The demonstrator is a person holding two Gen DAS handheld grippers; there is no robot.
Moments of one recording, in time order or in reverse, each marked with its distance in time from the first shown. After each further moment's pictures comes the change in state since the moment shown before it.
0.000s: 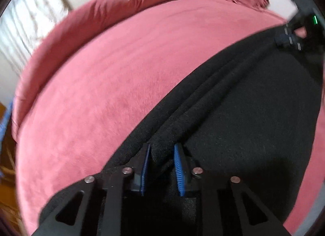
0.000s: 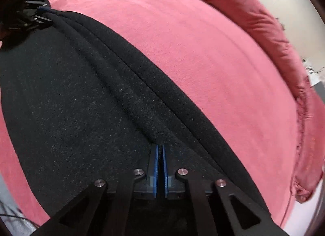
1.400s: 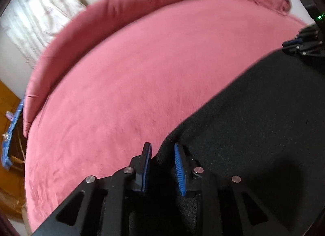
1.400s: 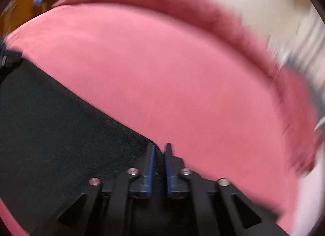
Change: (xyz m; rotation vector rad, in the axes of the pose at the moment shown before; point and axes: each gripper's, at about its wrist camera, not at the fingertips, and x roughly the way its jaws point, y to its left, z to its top) left arm 0.022 -0.029 0.022 -0.116 -0.013 0.134; right arm 0.018 0.001 0.074 0.321 -0.076 -0.087
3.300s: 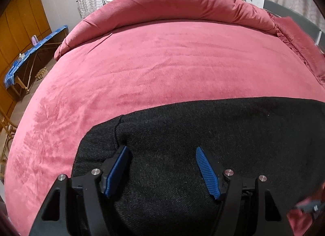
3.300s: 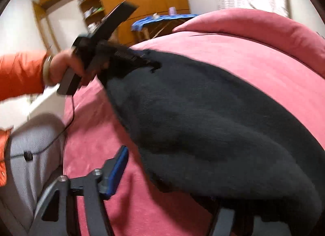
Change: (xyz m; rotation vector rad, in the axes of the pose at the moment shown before) left arm -0.031 0.157 -0.101 -0.462 0.083 0.014; right arm -0.078 0.222 -0.072 -0.300 -0.290 0.728
